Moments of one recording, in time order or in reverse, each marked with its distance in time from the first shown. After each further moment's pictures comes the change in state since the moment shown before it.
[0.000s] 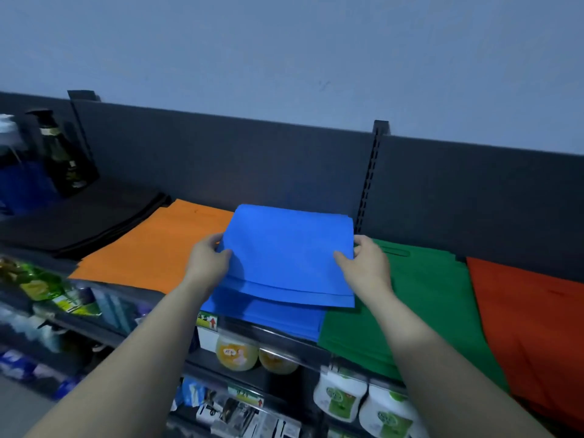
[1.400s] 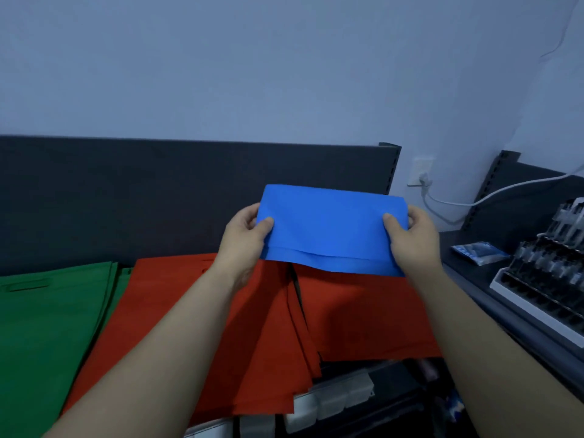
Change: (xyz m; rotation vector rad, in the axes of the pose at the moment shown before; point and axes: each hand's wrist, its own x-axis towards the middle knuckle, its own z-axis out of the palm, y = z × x) left_hand -0.254 0.286 0.534 -0.677 -0.787 0.215; right_hand -0.049 0.342 -0.536 0.103 0.727 0.140
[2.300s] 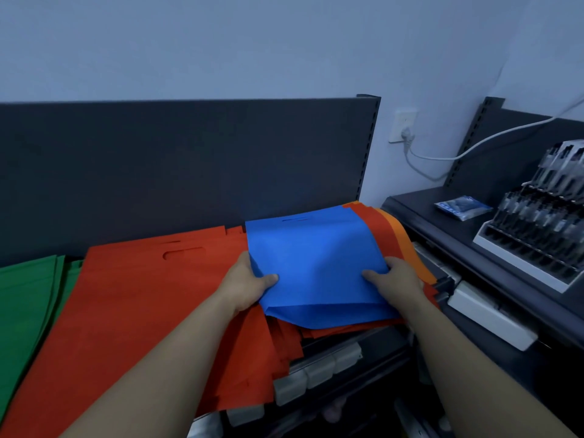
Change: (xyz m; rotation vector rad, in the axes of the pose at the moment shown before) left_hand -0.010 -0.114 0.003 0.552 -0.206 -0.264; right_hand -0.036 0.135 -0.002 -0.492 -0.288 0.418
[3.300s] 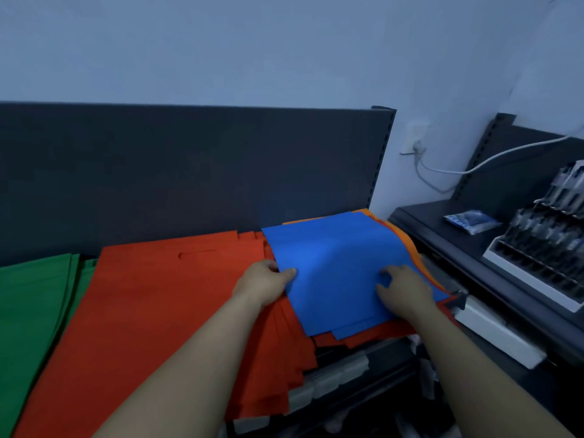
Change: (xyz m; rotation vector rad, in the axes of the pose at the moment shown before) left_hand 0.011 0.008 0.005 0.168 0.056 -0.145; right_hand 0.004 -0.011 0.002 -0.476 -0.042 -0.106
